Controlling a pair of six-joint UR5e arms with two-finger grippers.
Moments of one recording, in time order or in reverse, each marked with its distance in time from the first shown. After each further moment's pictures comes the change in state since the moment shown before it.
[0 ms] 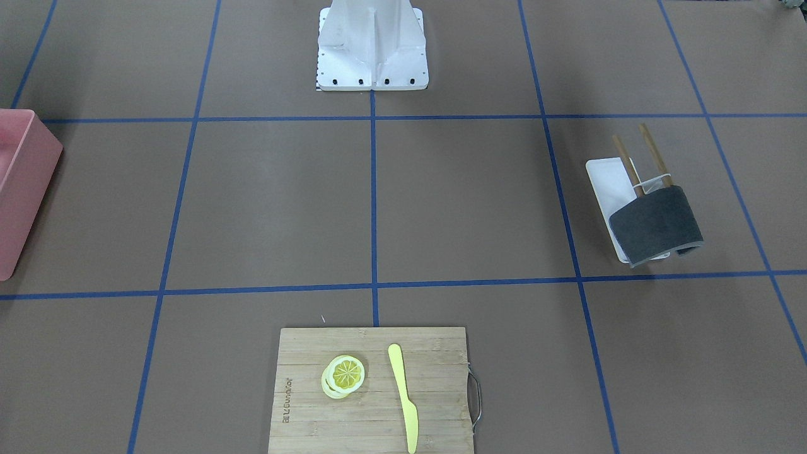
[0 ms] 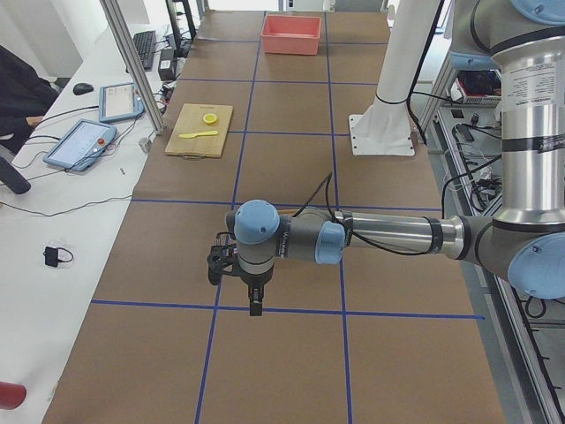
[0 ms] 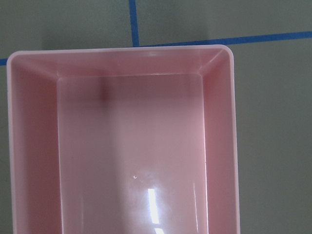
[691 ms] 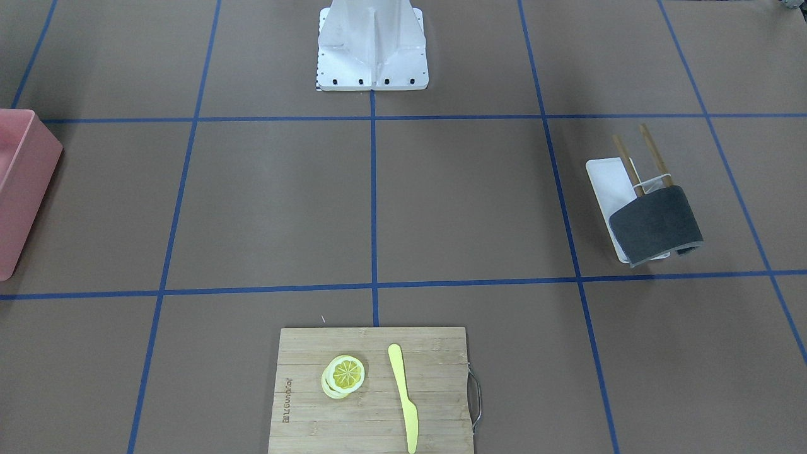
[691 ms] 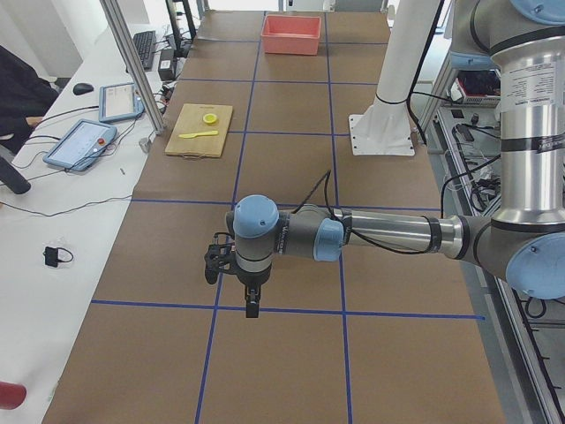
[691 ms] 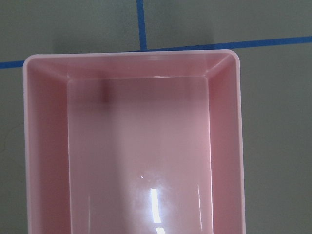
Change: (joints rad) left arm 0.003 -0.007 -0.013 -0.002 0.068 -0.004; right arm 0.000 0.001 0.036 -0.028 -0.001 0.000
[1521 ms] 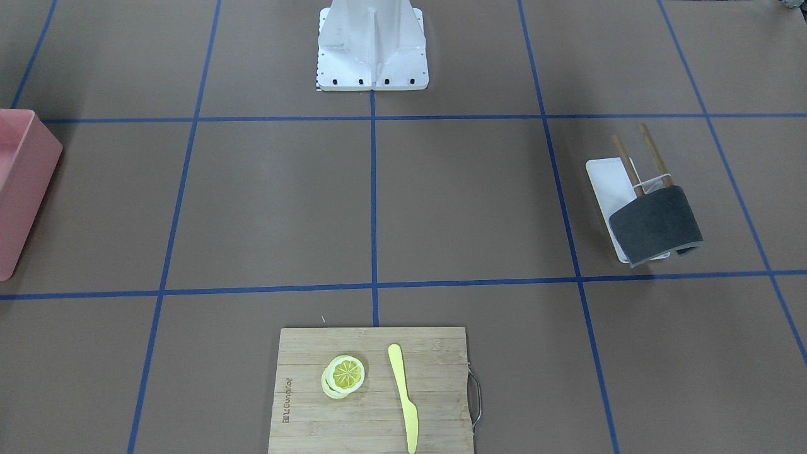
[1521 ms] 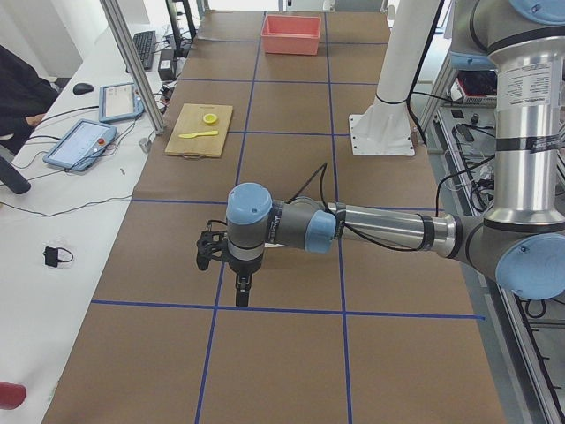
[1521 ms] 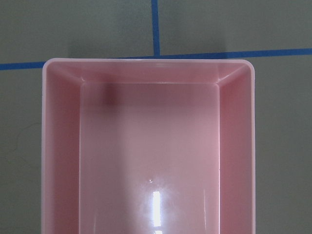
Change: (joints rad) left arm 0.016 -0.046 -0.004 -0.009 -0.008 -0.019; right arm -0.016 0.012 0.011 0.007 0.005 -0.004
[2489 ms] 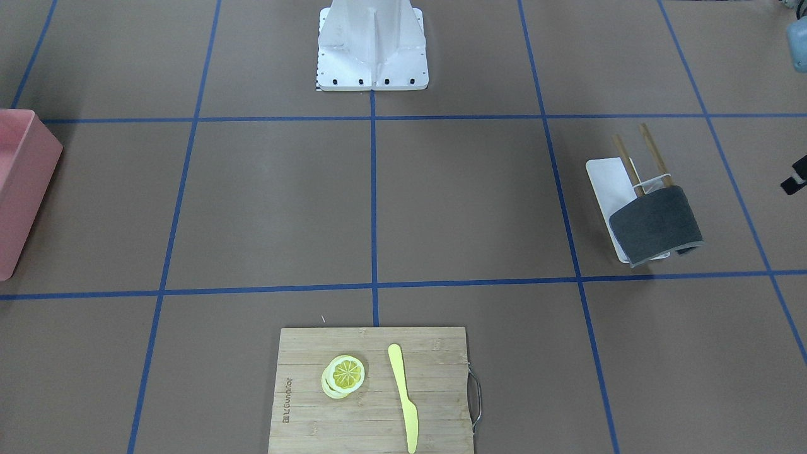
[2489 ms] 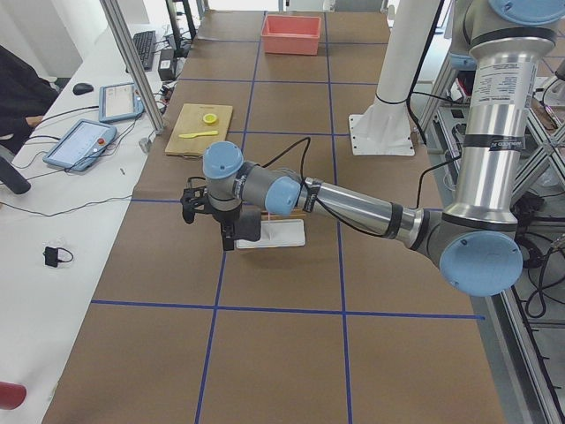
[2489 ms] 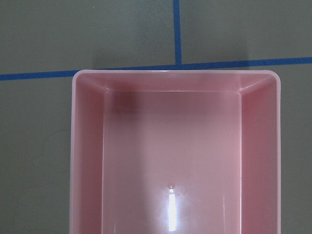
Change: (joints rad) left arm 0.174 -0.158 -0.011 -0.006 -0.124 -0.408; right arm -0.002 0.018 -0.004 0.006 0.054 0.012
